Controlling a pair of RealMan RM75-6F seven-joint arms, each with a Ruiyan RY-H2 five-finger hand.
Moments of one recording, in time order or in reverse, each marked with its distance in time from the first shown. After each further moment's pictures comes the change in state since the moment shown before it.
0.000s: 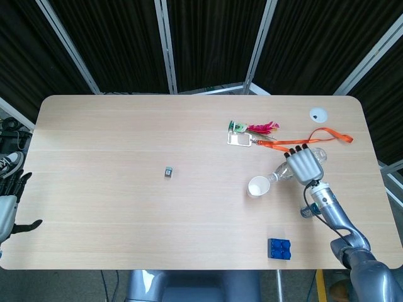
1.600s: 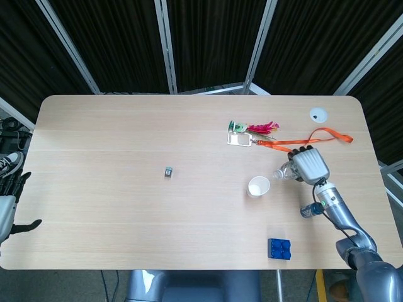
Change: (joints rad) left arm 0.008 0.004 -0.002 0.003 0.022 0.006 -0.018; right arm -0.013 0.034 0.002 -0.020 -0.002 -0.018 0.287
